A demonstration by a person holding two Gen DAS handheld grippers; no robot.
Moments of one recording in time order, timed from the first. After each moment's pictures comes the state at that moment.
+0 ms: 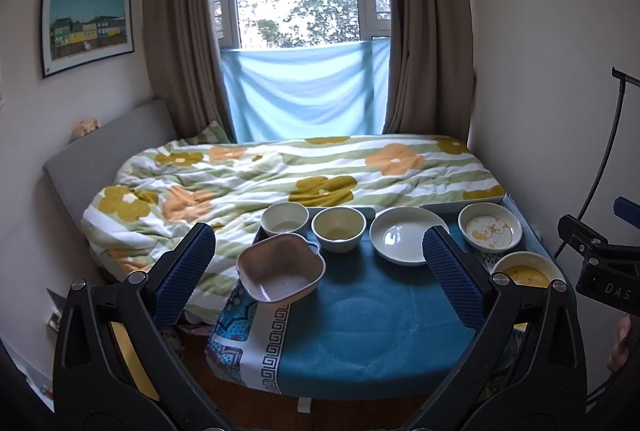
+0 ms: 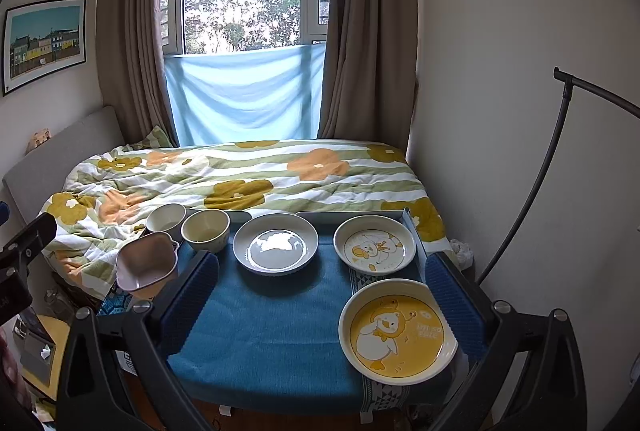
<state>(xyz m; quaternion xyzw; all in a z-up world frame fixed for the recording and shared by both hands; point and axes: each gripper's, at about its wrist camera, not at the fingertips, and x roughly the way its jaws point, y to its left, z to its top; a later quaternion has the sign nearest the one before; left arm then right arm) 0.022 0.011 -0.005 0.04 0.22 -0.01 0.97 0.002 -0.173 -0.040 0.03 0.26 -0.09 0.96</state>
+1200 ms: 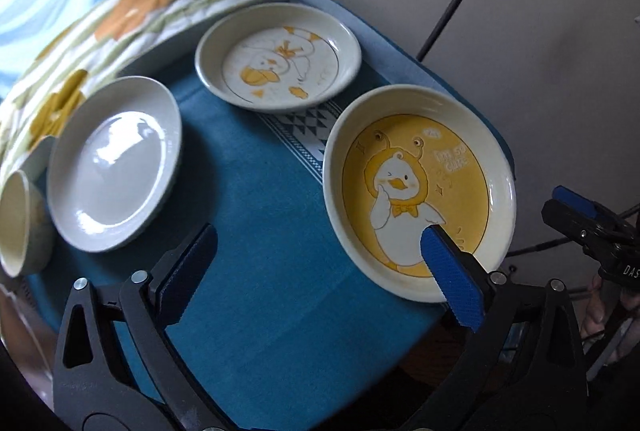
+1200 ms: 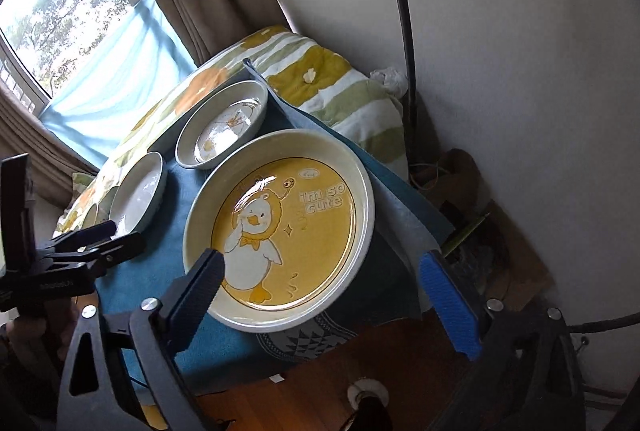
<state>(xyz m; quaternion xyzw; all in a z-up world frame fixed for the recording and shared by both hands) 0.219 -0.245 -0.238 0.17 0.52 -0.40 0.74 -0.012 -0.358 -0.234 0.33 0.40 -0.20 0.83</state>
